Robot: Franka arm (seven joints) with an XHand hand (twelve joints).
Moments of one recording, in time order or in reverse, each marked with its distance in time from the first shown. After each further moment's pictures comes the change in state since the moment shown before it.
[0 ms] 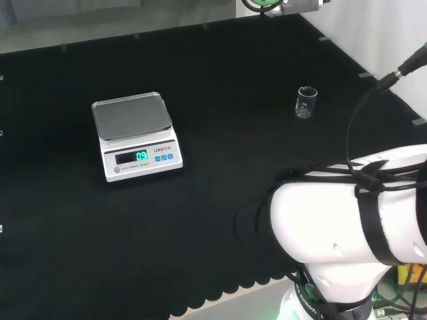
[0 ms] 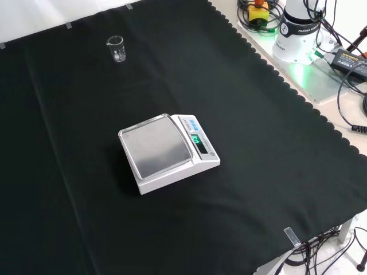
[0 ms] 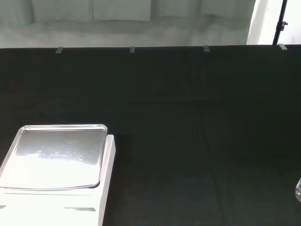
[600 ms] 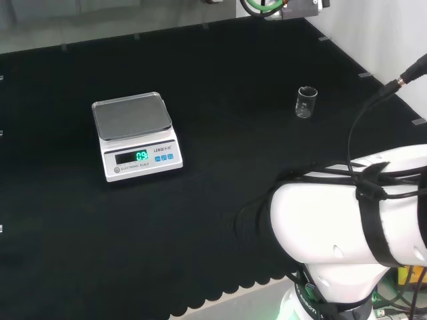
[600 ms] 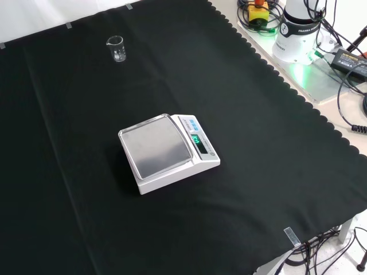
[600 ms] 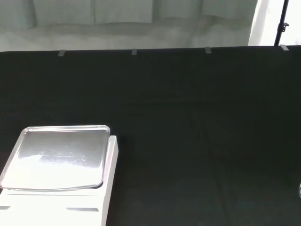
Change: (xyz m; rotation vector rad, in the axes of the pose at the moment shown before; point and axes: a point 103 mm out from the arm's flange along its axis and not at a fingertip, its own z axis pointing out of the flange) arm 0.001 -0.004 0.004 -0.011 0.010 0.004
